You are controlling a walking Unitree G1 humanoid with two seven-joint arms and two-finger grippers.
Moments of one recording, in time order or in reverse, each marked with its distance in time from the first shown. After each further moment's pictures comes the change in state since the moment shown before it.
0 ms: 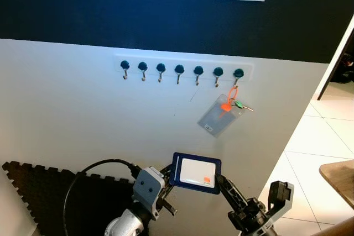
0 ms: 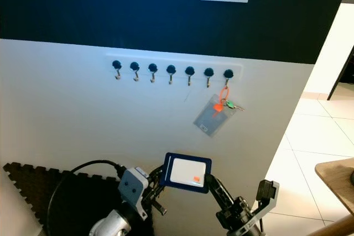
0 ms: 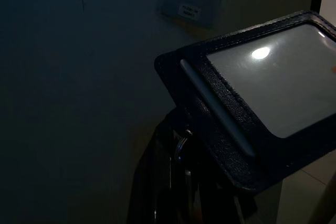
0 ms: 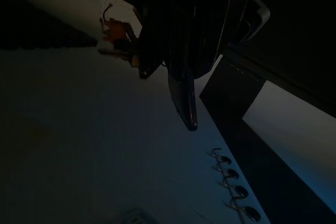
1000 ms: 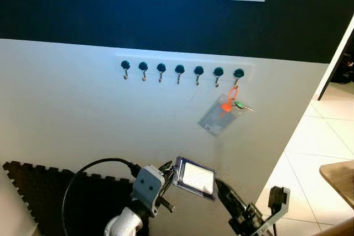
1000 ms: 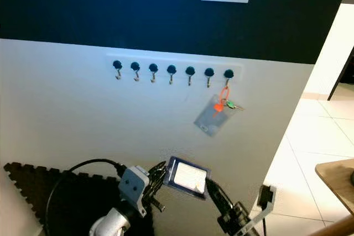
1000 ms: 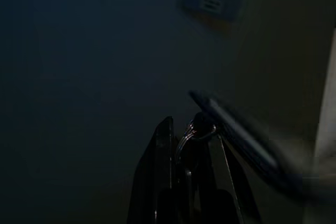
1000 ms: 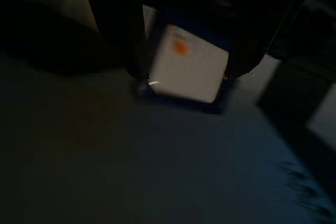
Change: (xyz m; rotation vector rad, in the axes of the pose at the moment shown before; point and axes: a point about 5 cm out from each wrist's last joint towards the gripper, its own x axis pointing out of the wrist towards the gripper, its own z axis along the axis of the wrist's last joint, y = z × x) left arm 0.002 0.010 -0.002 0.087 0.024 0.042; right arm -0.024 -0.035 -0.003 -0.116 0.040 -0.284
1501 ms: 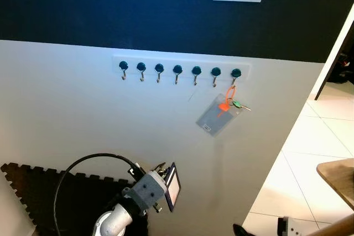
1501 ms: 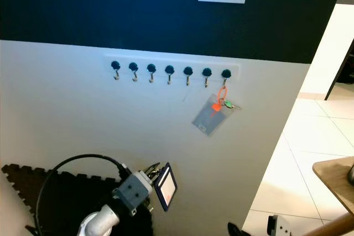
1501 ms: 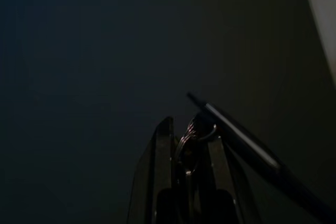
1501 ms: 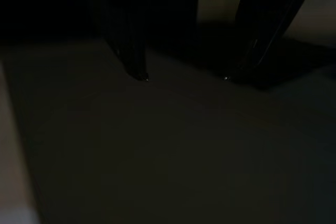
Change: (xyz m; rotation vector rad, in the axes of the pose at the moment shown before) left arm -0.012 0.007 -0.017 0.417 0.106 -0.239; right arm -0.024 -0.053 0.009 -0.421 -0.033 -0.502
